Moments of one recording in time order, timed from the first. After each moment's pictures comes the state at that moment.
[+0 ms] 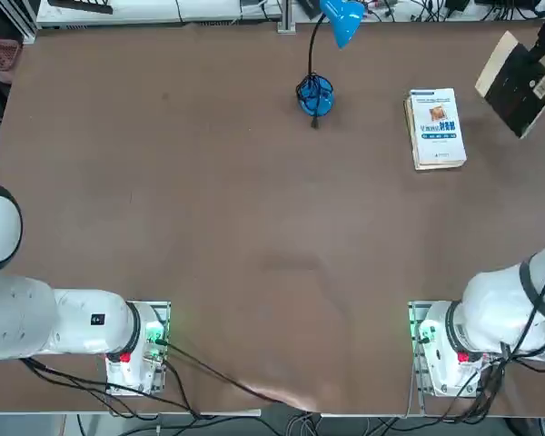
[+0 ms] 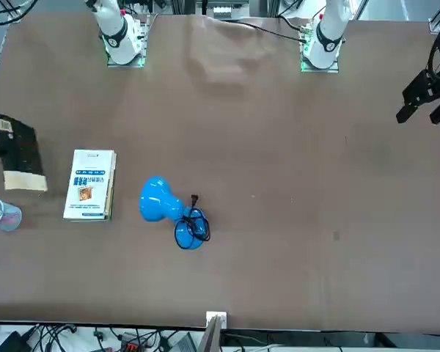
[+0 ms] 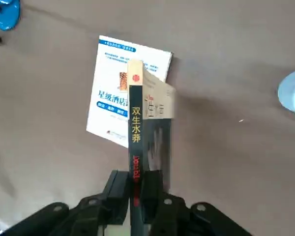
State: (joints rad) arm -0.29 0.42 -0.16 -1.29 0.21 1.44 -0.72
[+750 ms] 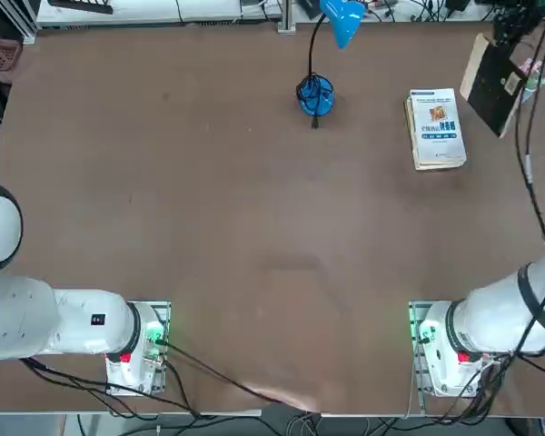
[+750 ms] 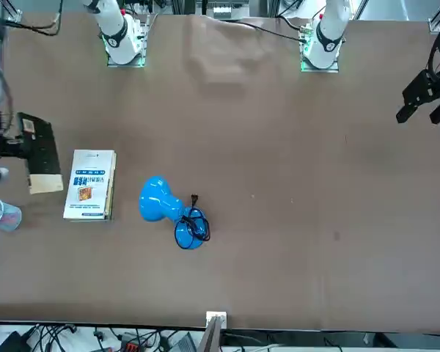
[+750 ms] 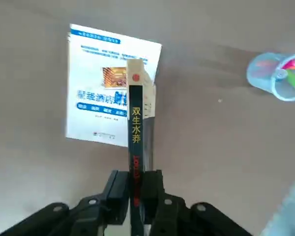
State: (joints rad) arm 0.03 0.29 -0.16 -1.51 -0.15 1.57 -0.29
